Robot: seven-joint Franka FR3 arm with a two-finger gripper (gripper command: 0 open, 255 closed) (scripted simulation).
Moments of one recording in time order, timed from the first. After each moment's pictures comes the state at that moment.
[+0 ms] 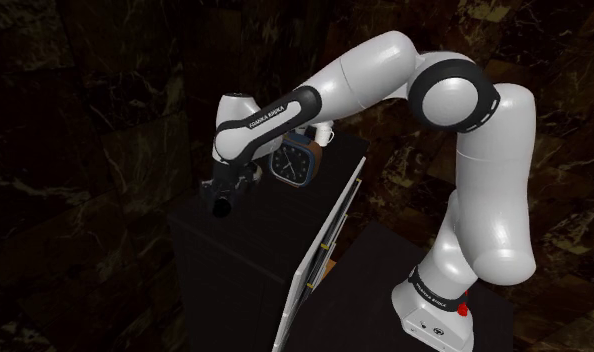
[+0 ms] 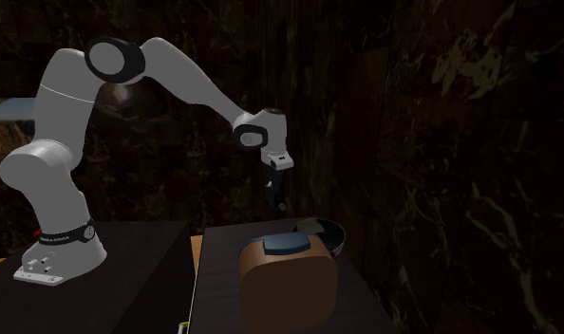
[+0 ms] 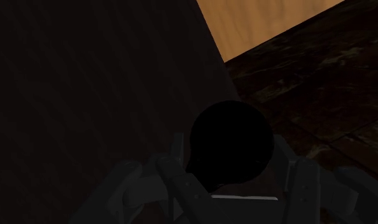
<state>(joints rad) 0.38 0.45 -0.06 -1.89 0.25 2.36 0.41</state>
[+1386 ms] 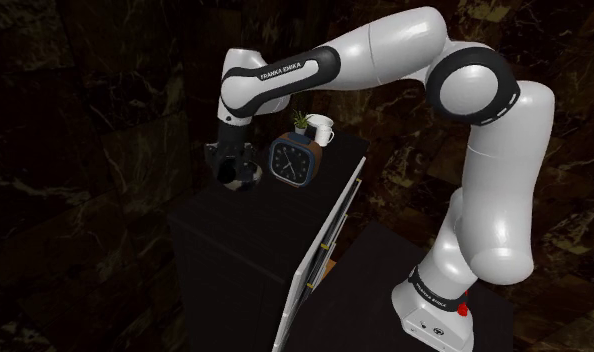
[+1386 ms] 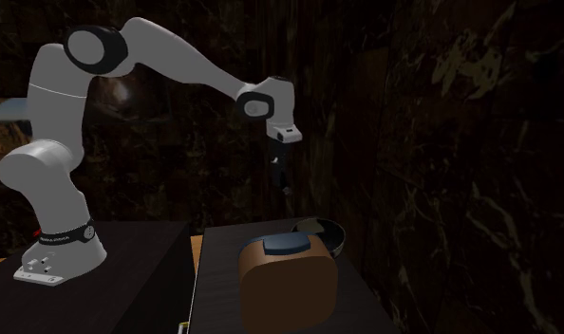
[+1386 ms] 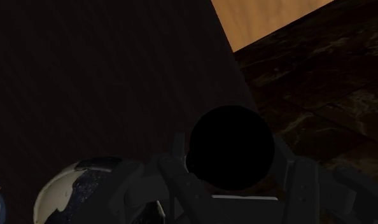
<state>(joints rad) 0.34 0.36 -0.10 -1.76 0.22 2.13 0.39</state>
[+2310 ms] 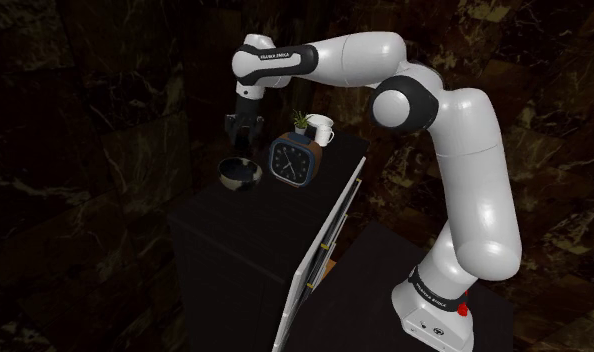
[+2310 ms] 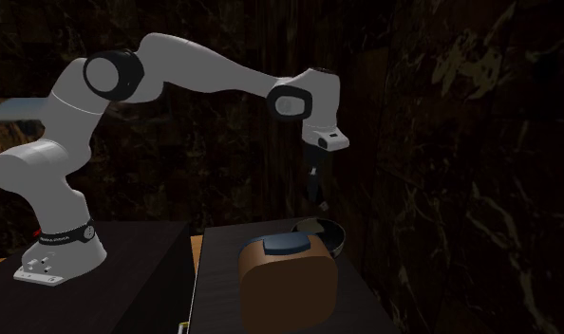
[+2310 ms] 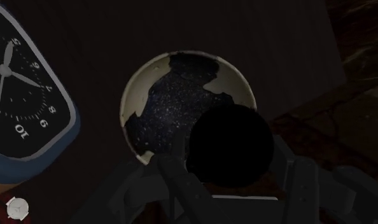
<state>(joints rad) 0.11 0.64 -0.15 -1.27 0.25 1.88 0.17</state>
